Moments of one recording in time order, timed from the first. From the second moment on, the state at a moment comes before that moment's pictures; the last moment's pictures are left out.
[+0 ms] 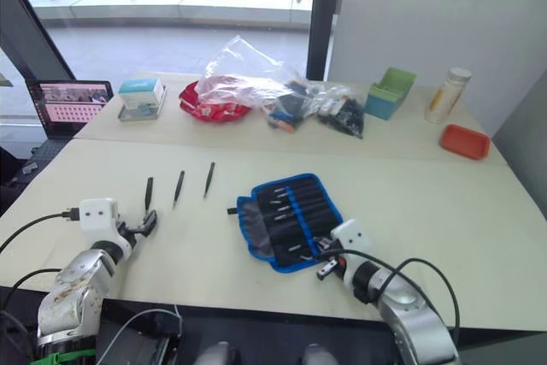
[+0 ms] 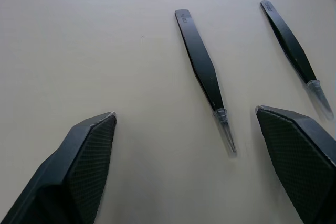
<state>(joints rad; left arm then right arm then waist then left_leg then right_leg) -0.12 0.29 0.37 -0.09 -0.24 0.56 -0.18 0.09 -0.42 0.09 -0.39 0.25 0.49 0.50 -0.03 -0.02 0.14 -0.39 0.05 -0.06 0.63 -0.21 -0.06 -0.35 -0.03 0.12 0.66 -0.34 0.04</state>
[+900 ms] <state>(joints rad) -0.25 0.26 0.38 -0.12 -0.24 0.61 -0.07 0.09 -0.42 0.10 -0.41 0.25 0.51 0.49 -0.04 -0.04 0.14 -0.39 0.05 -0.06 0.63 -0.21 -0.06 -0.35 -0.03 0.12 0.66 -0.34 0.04</state>
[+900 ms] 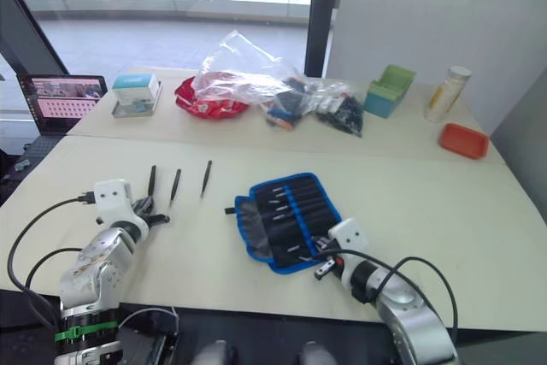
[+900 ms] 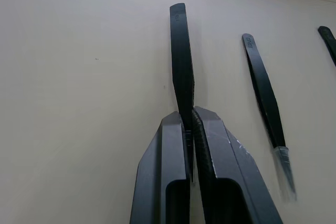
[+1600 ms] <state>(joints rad) -0.46 0.60 0.10 -0.32 -0.54 0.85 -0.58 0.08 -0.40 0.11 -0.41 0.25 0.51 0.49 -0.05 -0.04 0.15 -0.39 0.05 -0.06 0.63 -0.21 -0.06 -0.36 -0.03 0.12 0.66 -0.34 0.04</state>
